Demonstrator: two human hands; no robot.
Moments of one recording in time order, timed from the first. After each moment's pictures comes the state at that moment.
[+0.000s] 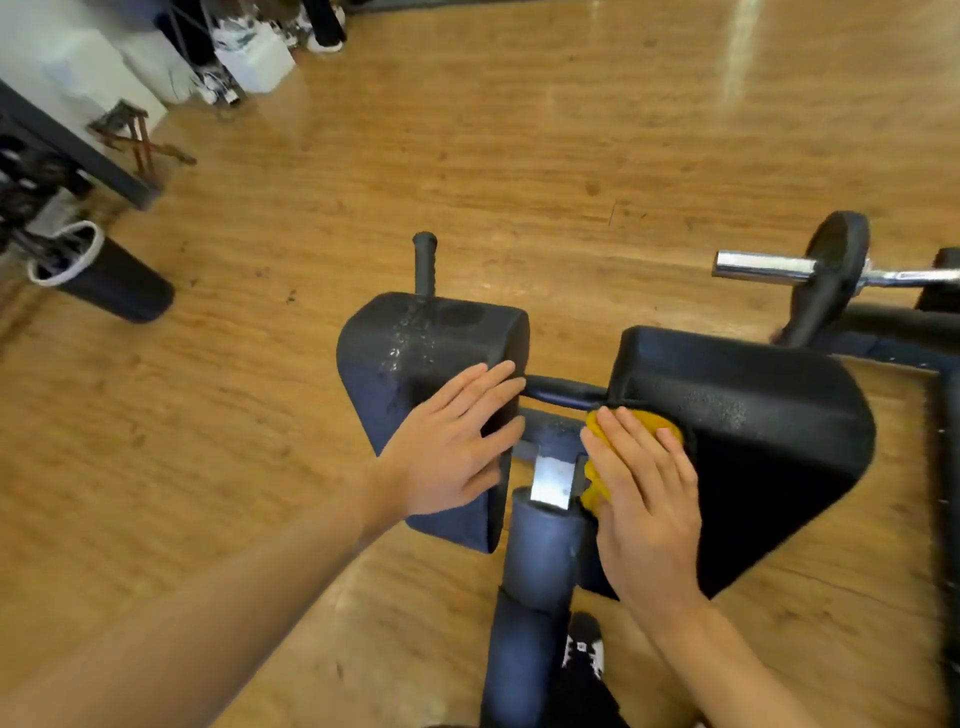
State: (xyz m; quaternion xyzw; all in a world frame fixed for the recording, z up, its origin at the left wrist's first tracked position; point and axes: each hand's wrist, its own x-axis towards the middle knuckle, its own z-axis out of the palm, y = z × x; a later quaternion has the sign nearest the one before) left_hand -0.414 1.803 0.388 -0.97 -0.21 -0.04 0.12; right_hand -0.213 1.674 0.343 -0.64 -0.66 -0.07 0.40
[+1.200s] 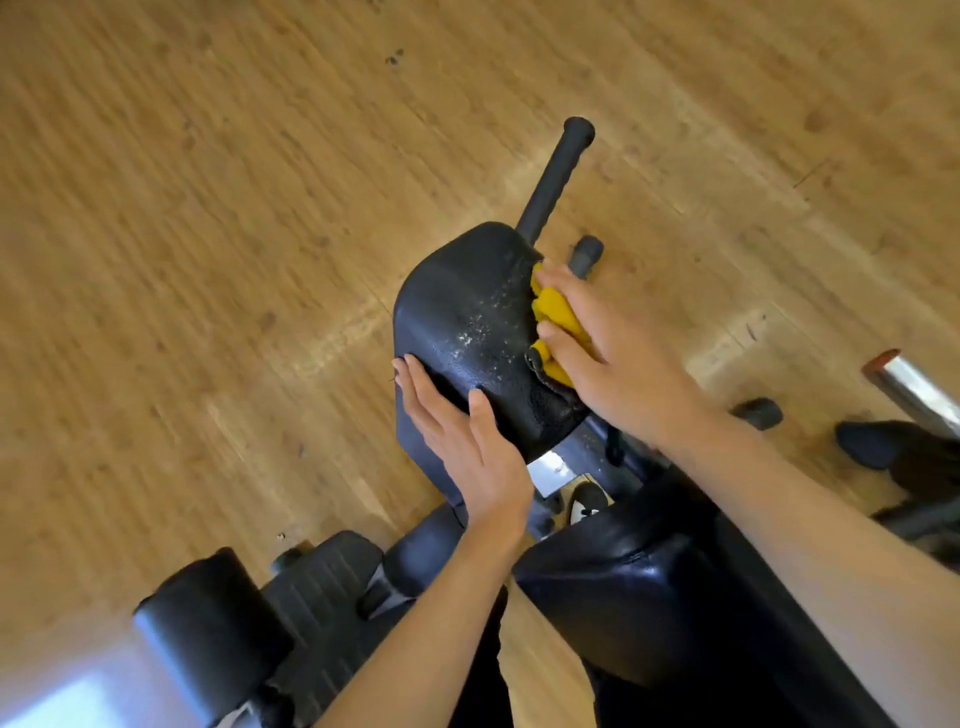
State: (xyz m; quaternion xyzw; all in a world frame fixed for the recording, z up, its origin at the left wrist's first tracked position) left_hand -0.325 1.802 0.356 -0.22 -0.82 -0.49 -0.21; right_hand -0.230 1.920 0.416 -0.44 -0.77 0.45 0.10
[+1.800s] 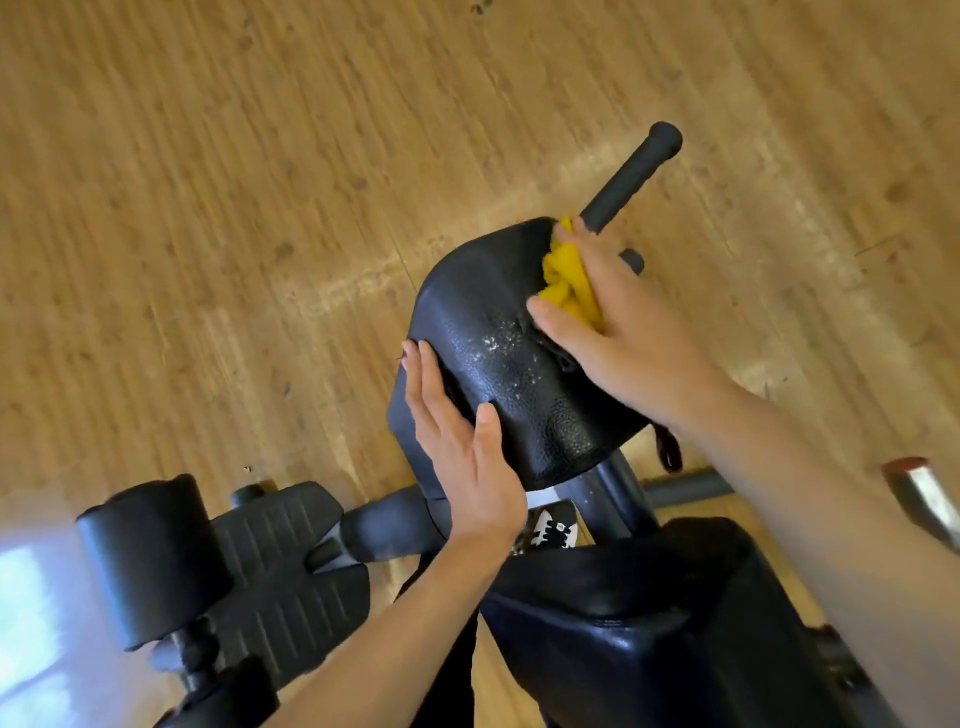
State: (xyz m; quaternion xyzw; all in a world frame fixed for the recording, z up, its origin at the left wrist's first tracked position) left_hand -0.320 1.805 0.348 -0.20 -0.81 -0.52 -0.17; right_hand -0.261 1.968 0.413 -0.35 -0.82 0.46 0.03
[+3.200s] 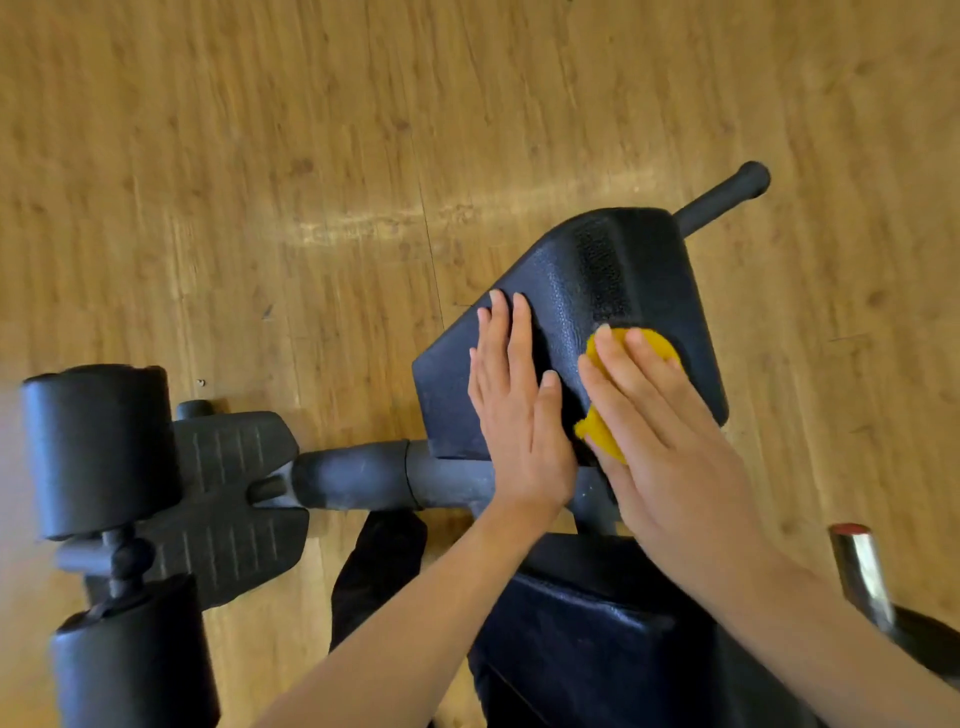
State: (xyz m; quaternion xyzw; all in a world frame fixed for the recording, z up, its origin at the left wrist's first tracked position) left_hand -0.321 1.804 0.348 -0.19 -0.79 -0.55 -0.16; right_hand -0.233 1.875 0.437 -0.17 -0.98 0.14 -0.03
